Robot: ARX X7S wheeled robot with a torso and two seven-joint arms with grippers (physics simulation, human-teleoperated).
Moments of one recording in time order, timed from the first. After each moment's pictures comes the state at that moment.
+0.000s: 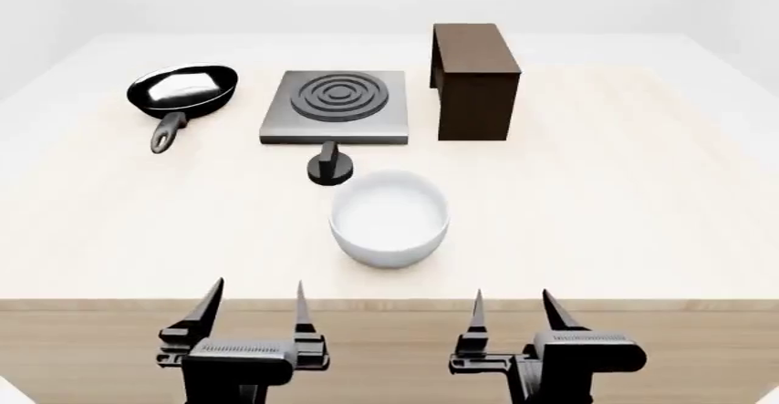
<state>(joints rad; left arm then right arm) 0.02 -0.08 0.09 -0.03 0.00 0.23 -0.10 -0.01 0.06 -0.06 0.01 0.07 -0.08 0.05</state>
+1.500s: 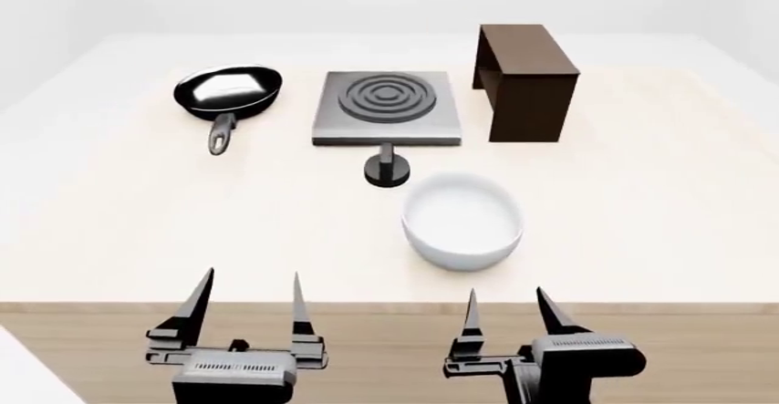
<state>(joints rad) 0.01 -0.15 0.18 -0.08 0.02 0.43 -0.21 -0.02 0.14 -0.17 0.00 0.15 -0.13 0.12</state>
